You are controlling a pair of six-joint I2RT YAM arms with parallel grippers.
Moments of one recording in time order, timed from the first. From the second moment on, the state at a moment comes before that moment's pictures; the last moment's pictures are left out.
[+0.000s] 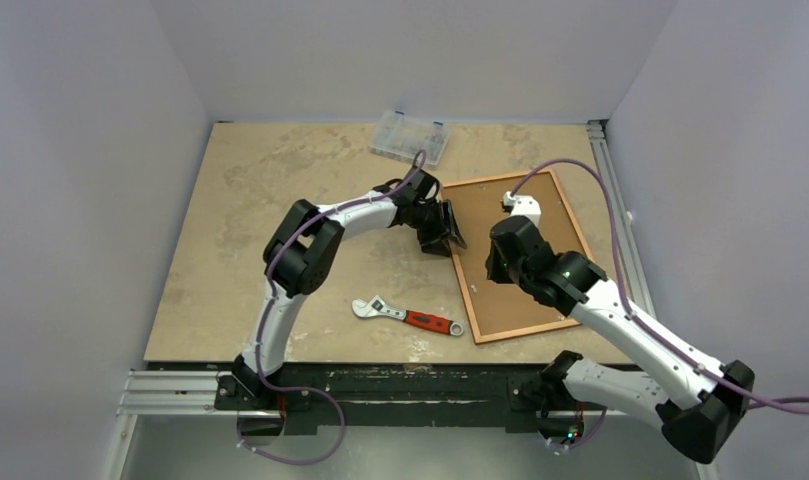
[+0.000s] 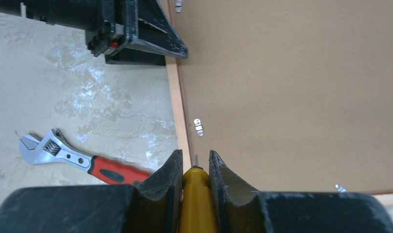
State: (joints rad) left arm -0.67 2.26 1.65 -0.37 0.52 -0.94; right arm 0.71 1.02 0.93 -0.75 0.38 0.58
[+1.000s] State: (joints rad) left arm -0.99 2.06 1.51 -0.50 0.24 -0.99; right arm 0.71 0.69 0.89 -0.92 0.50 0.70
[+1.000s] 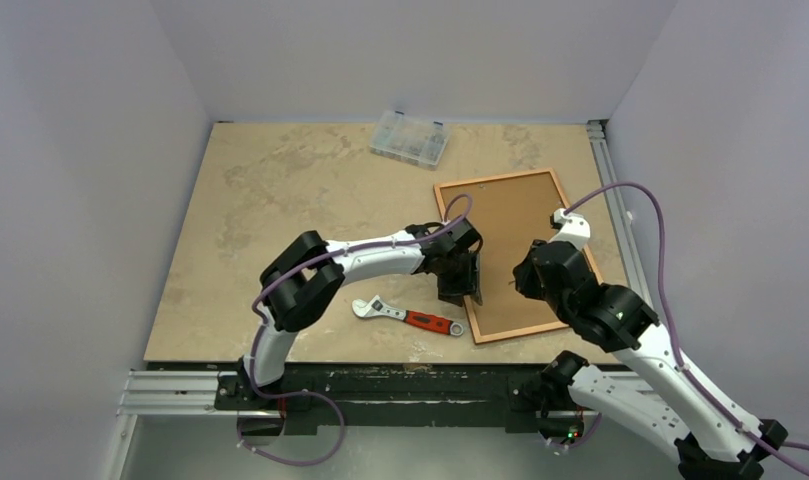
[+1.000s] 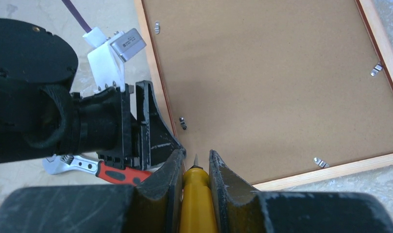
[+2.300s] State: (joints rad) left arm -0.86 2.28 1.84 -0.69 0.19 -0.64; right arm 0.71 0.73 0.88 -0.92 0.50 0.70
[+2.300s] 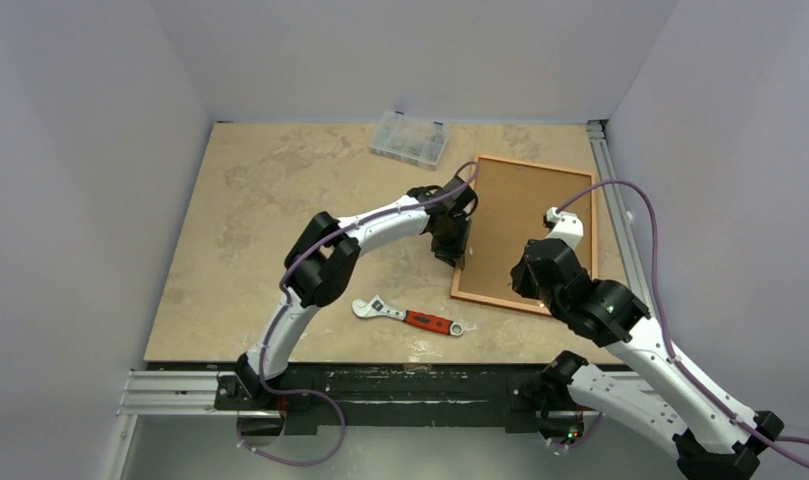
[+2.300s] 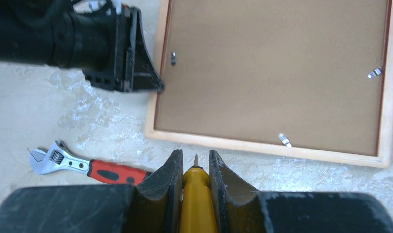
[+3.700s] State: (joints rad) left arm -0.75 1.92 1.25 -0.18 0.43 -1.49; right arm 0.71 0.72 0.88 -0.92 0.51 0.70
